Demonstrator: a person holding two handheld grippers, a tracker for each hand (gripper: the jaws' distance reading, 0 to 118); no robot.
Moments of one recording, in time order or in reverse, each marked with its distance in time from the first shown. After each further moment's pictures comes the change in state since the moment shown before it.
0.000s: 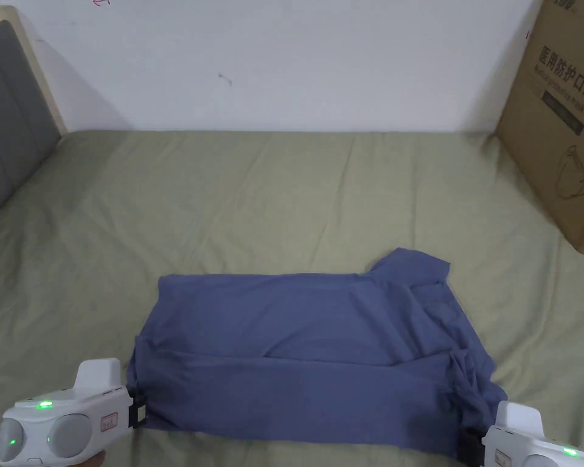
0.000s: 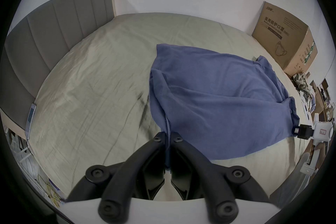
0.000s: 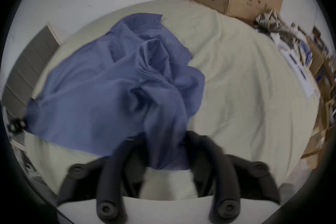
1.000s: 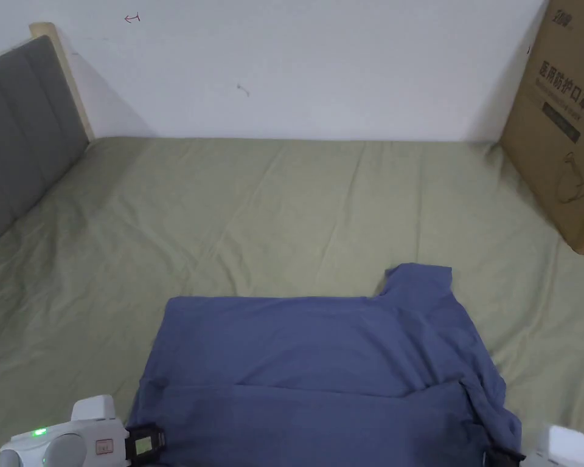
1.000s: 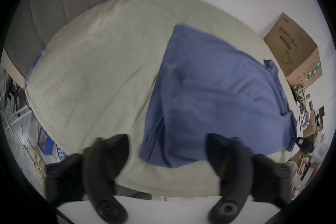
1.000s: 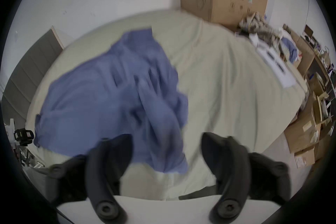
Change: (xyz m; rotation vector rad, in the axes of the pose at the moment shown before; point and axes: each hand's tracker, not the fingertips) left arm -0.026 -0.067 0.045 -0.100 0.002 0.189; right arm 0.022 -0.051 0.097 0.126 -0.191 0.040
